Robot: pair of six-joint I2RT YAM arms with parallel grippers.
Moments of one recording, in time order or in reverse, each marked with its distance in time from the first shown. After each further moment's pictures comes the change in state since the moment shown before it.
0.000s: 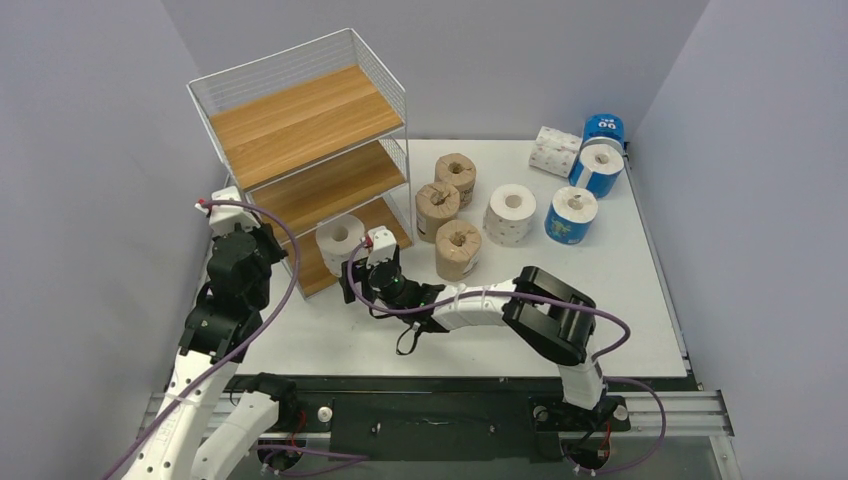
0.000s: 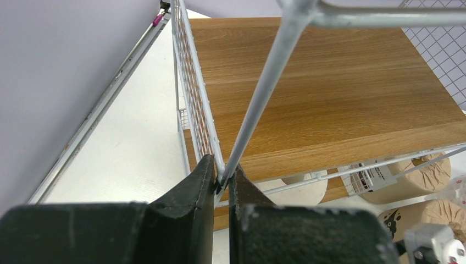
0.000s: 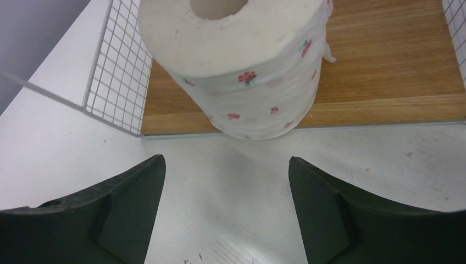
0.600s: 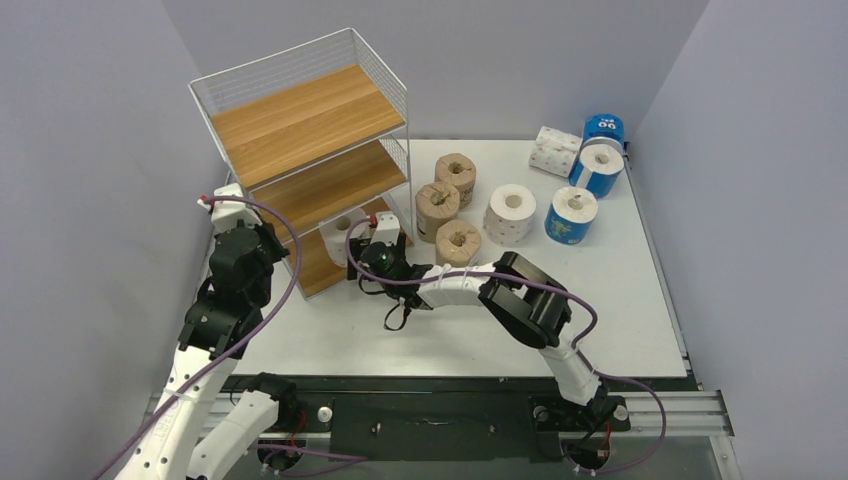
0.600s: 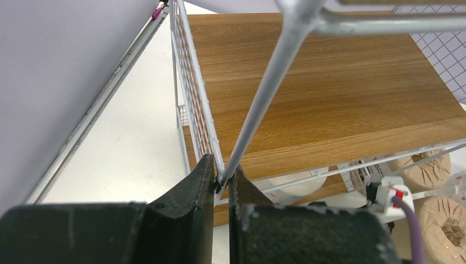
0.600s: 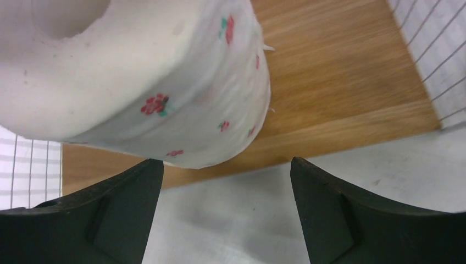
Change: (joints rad) left arm -0.021 0.033 0.040 -0.043 -0.017 -0.016; right arm -0.080 0.199 0.229 -0.173 0.081 0.115
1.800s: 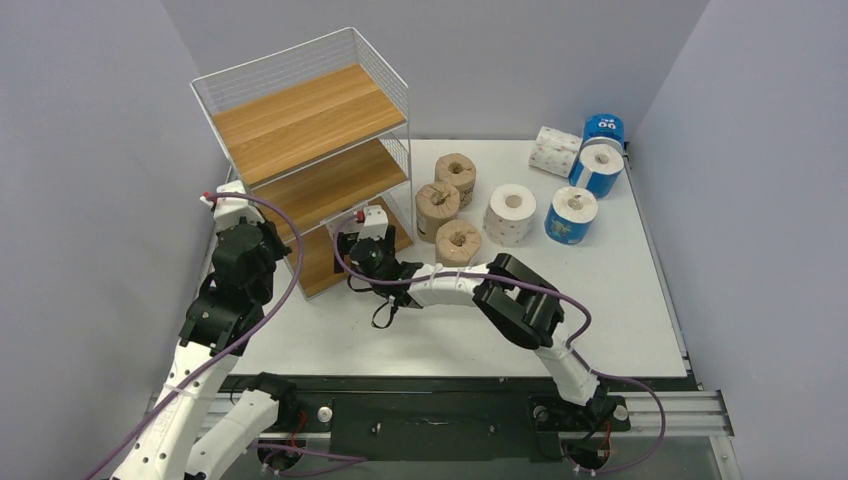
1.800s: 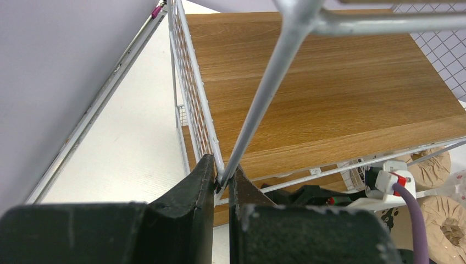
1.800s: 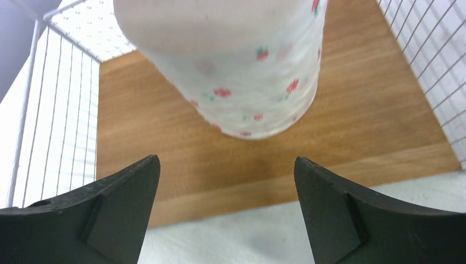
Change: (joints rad) left arm -0.018 0.024 0.020 -0.010 -0.019 -0.006; right arm 0.010 0.028 0.085 0.023 0.035 -0.045
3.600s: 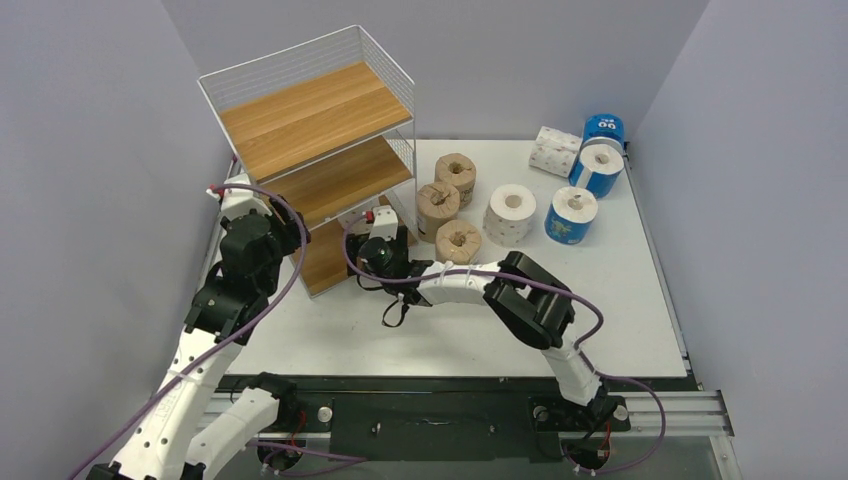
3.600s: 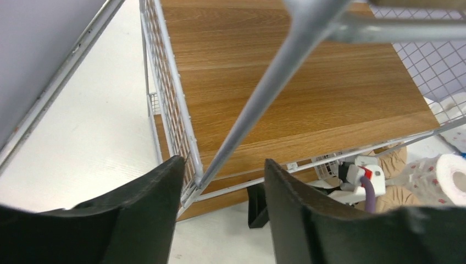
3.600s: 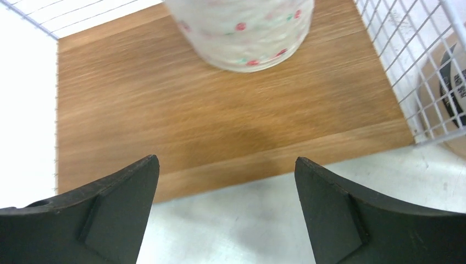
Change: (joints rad) left arm -0.015 0.060 0.032 0.001 0.053 -0.106; right arm -0.047 -0.015 -0.018 -0.083 0.012 -0.024
